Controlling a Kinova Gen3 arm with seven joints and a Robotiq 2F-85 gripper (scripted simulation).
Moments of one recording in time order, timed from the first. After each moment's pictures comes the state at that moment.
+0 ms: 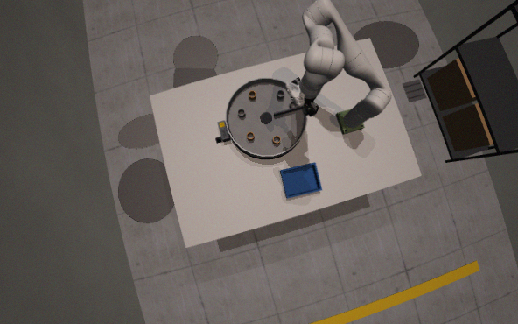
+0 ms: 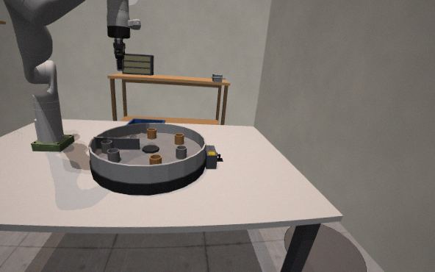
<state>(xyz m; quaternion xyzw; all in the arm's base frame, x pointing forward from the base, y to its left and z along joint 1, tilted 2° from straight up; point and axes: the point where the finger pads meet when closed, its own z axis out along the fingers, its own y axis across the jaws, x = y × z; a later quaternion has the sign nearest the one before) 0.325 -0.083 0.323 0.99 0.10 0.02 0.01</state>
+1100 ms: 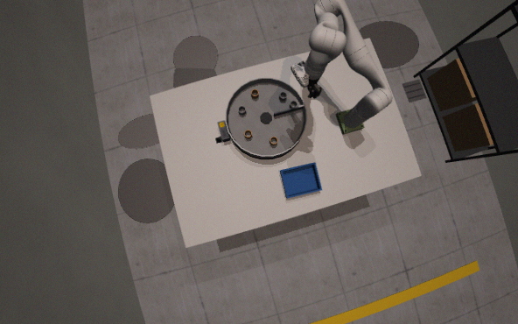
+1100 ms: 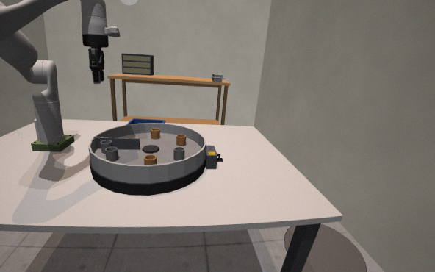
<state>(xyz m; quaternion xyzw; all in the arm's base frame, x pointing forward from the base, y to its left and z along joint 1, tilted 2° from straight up) 0.271 -0.158 0.284 1.00 0.10 0.02 0.01</state>
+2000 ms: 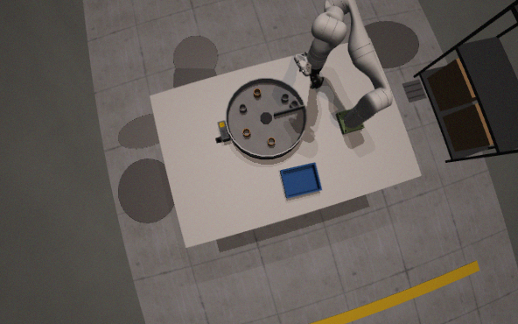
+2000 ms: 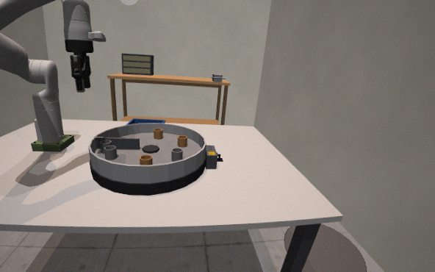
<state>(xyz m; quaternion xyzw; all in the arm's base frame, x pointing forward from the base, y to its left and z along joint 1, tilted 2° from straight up) 0.238 -0.201 0.262 1.00 0.09 0.02 0.01</state>
